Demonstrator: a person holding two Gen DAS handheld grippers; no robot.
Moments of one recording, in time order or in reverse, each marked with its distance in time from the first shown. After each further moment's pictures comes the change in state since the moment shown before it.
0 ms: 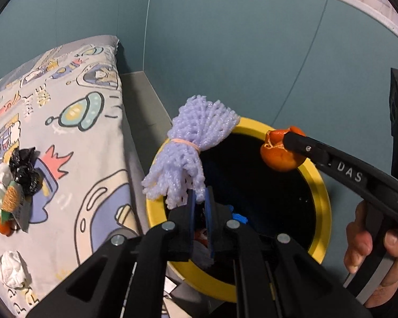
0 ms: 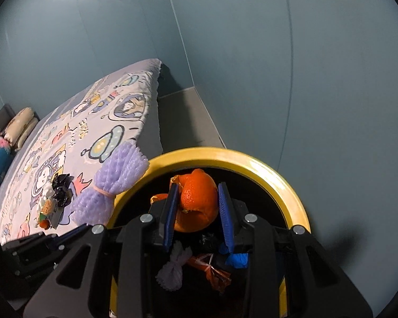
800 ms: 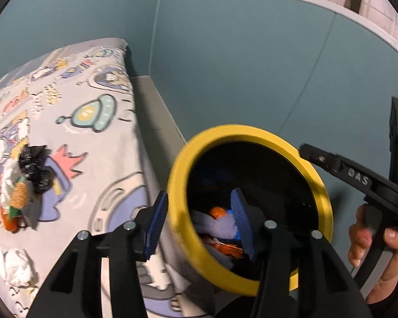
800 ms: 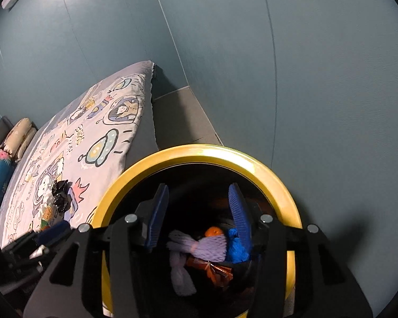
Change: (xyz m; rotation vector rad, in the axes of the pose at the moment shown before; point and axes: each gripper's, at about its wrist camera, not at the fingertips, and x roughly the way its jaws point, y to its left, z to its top) left arm -0.025 0.031 -0.002 -0.043 -0.051 0.006; right arm -0.014 -0.008 0.000 0.032 -0.014 0.004
